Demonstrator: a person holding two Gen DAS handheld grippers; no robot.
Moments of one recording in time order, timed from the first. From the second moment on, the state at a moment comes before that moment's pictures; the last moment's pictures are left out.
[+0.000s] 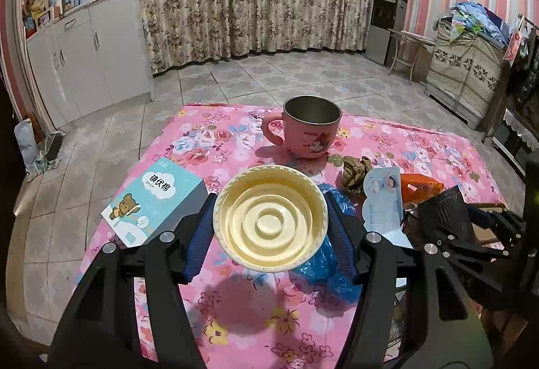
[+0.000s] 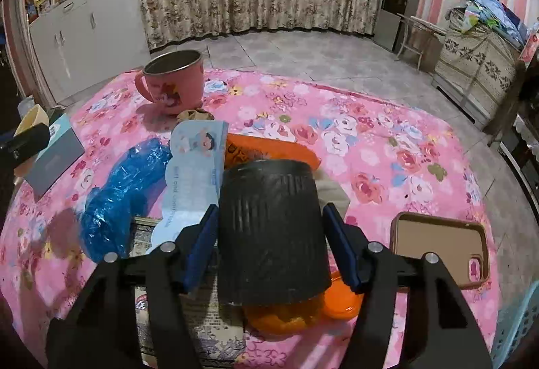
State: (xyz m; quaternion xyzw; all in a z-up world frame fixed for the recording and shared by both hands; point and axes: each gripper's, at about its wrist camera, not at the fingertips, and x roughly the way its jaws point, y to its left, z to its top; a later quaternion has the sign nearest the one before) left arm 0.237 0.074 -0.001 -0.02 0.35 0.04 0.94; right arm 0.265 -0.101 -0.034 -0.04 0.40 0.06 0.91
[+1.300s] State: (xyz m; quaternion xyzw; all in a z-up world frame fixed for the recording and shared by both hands) left arm 0.103 -0.215 0.037 0.05 0.29 -0.23 0.93; right arm -0.003 -0.386 0.029 0.08 0.23 -0.21 0.95
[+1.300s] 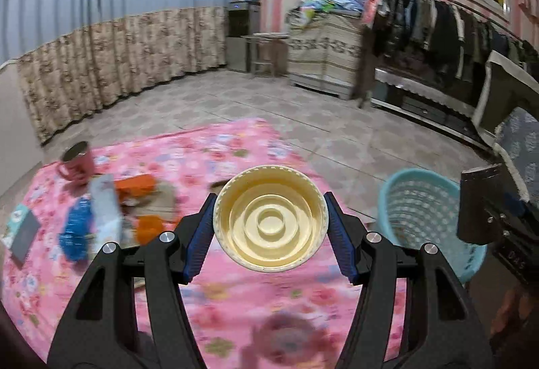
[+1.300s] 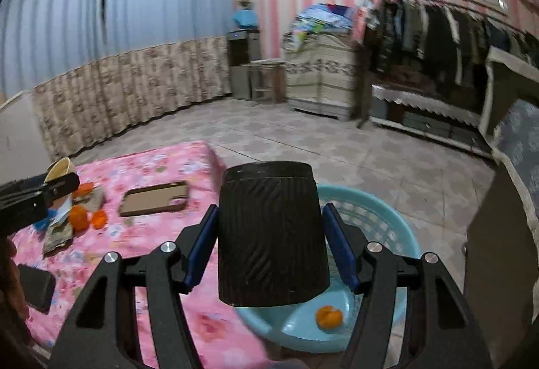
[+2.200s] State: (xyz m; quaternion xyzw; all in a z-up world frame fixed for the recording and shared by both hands) left arm 0.102 -0.393 -0.010 0.10 0.34 -0.37 0.86; right arm -0.034 -0.489 -0.016 0.15 0.26 -0.31 0.91
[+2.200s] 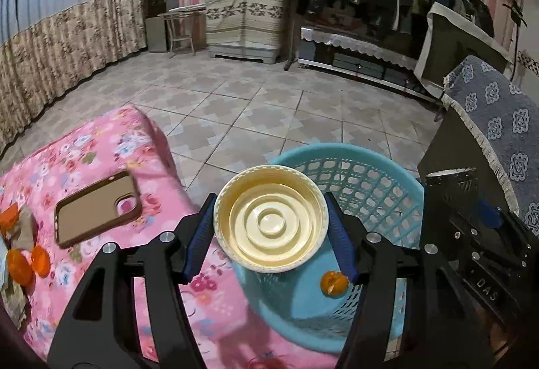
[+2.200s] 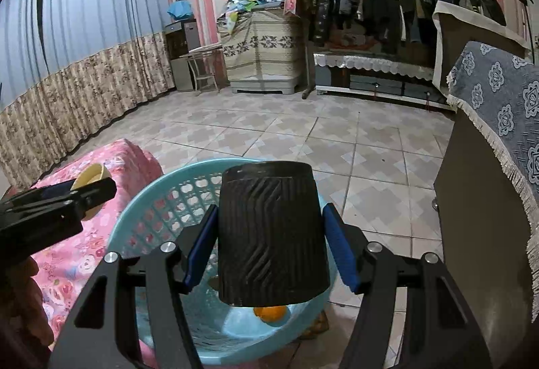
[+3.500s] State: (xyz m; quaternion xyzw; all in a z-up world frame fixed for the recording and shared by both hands) left arm 0.121 -0.092 0.051 0.04 0.26 -0.09 0.96; right arm -0.001 -0.416 0.006 0.09 0.23 -0.27 0.93
